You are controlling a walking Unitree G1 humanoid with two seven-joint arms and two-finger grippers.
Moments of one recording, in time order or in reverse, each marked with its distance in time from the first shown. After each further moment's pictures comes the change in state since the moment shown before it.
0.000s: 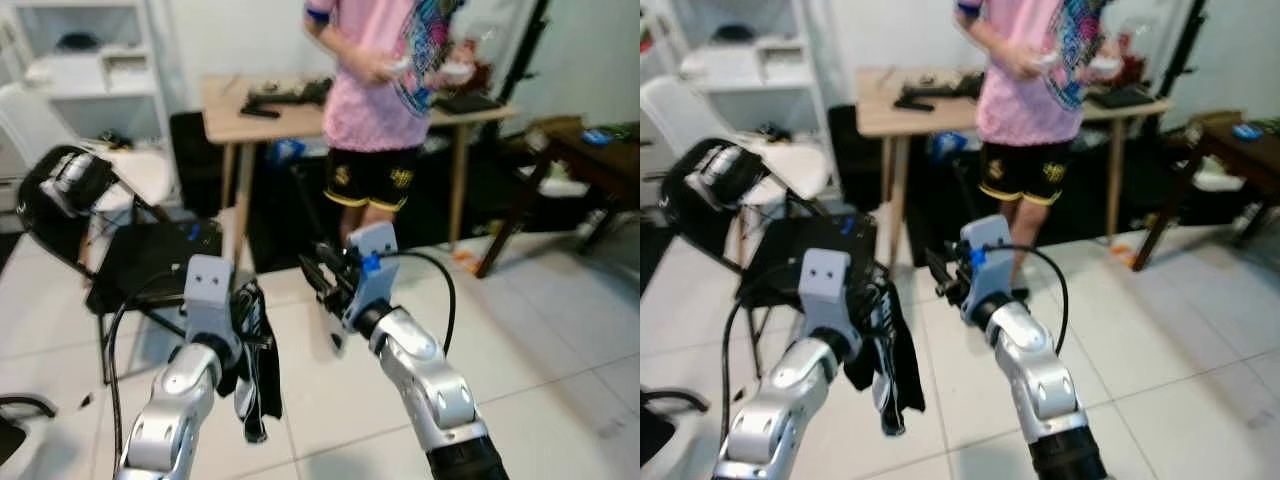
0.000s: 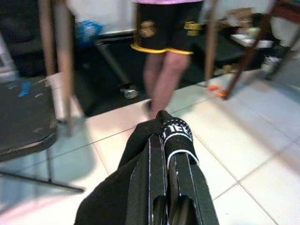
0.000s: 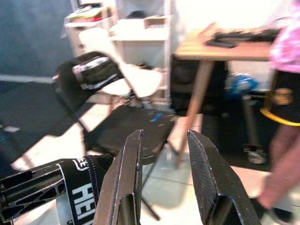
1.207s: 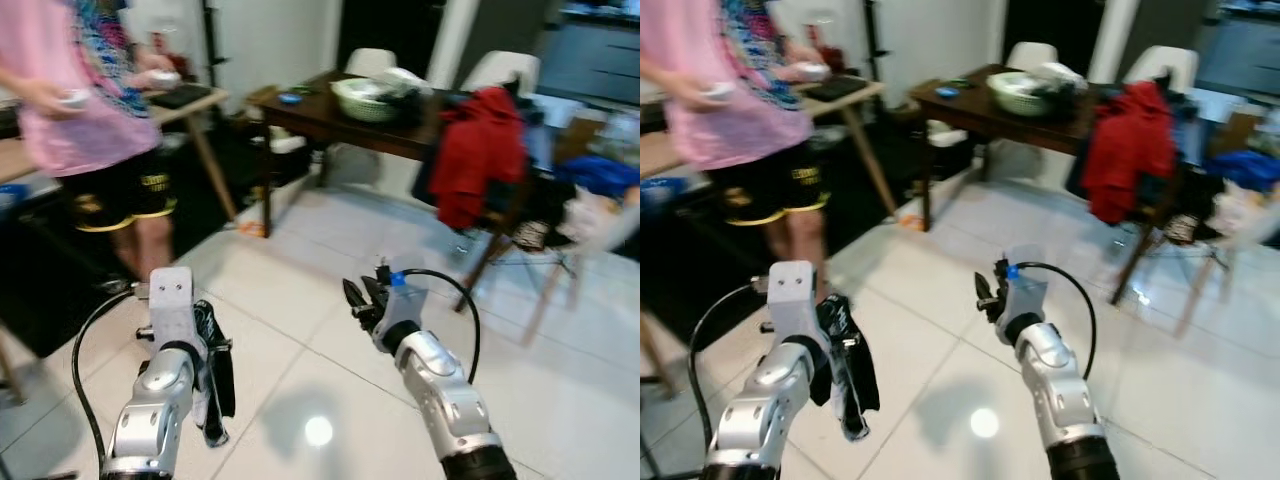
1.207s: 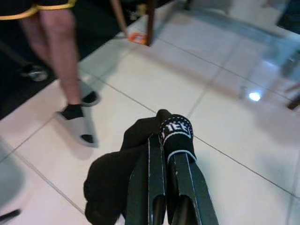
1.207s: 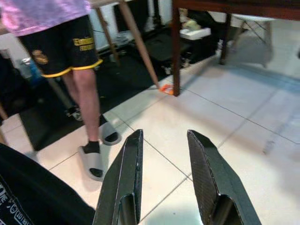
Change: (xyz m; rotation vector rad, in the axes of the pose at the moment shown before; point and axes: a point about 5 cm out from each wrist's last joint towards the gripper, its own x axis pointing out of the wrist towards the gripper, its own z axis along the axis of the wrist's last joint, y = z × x) left arm 0.001 0.045 -0.031 -0.035 0.186 0.332; right arm -0.023 -0.045 -0.045 0.047 0.140 -0.259
